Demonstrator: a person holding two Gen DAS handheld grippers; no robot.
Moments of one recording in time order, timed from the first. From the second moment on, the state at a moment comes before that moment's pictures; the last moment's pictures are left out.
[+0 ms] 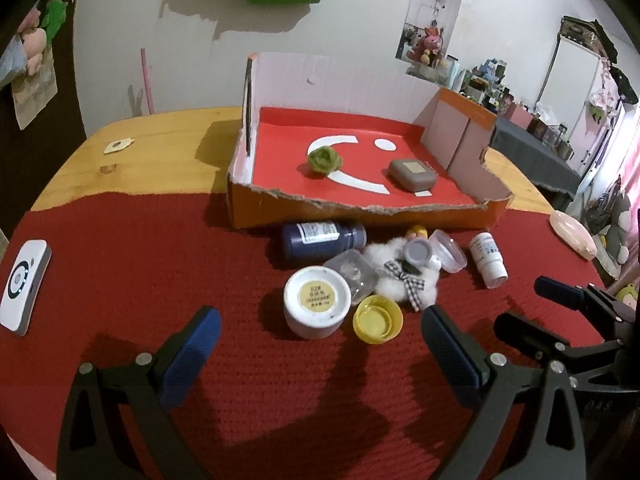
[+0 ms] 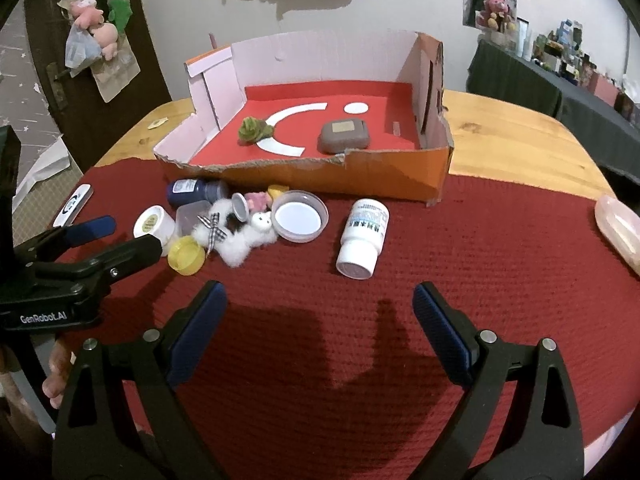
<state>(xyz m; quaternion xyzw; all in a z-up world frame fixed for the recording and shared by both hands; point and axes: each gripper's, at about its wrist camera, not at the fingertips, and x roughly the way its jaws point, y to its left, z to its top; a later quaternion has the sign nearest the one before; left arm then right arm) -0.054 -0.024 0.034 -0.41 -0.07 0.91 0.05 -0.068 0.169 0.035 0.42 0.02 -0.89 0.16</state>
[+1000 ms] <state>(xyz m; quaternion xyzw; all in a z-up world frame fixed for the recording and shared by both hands) -0.068 -0.033 0.025 -0.42 -0.06 0.90 0.05 -0.095 0.180 0.026 0.43 0.00 -0.89 0.15</state>
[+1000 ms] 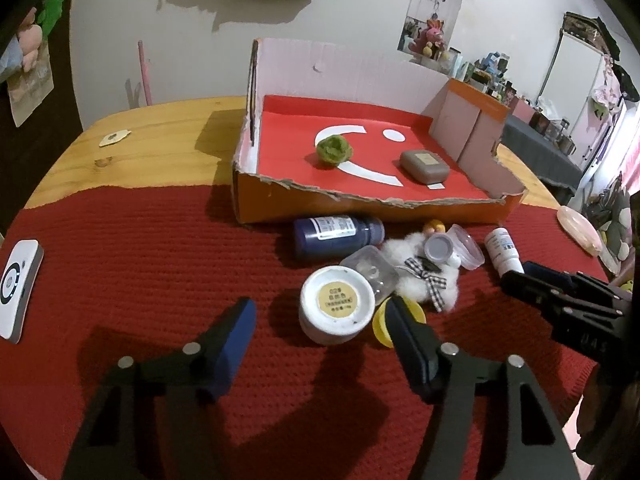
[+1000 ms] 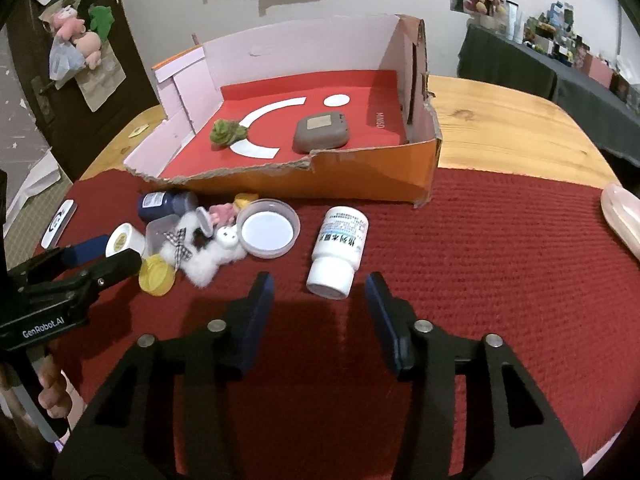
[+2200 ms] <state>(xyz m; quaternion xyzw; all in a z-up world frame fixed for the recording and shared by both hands) -0.075 -0.023 0.020 -0.42 -0.05 0.90 0.07 -0.113 0.176 0.021 0.44 0.00 -0.88 0.15</state>
